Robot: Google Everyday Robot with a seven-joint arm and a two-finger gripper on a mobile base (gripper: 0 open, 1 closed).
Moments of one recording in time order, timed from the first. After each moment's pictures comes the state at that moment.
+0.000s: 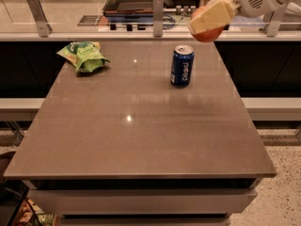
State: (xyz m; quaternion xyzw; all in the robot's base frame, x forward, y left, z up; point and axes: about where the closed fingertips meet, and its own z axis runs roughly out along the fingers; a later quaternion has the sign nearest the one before) arm 0.596 -0.137 1.052 -0.41 0.78 0.10 0.45
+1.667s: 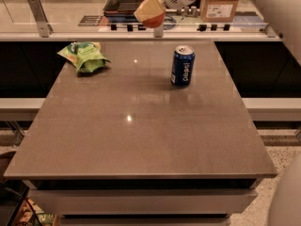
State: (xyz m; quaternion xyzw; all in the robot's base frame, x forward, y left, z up) arm 0.736 -0.015 1.032 -0.43 0.75 0.09 0.49
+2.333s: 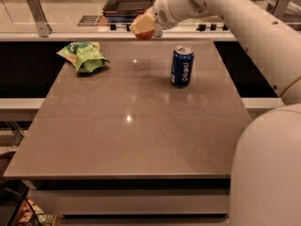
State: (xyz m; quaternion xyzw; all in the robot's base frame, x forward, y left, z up) arm 0.793 0.009 0.968 -0.43 0.74 0.14 0.49
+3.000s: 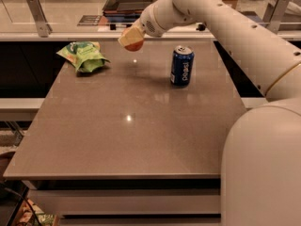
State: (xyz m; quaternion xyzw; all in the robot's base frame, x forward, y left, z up) arm 0.784 0.049 0.934 -0.47 0.74 0.16 0.46
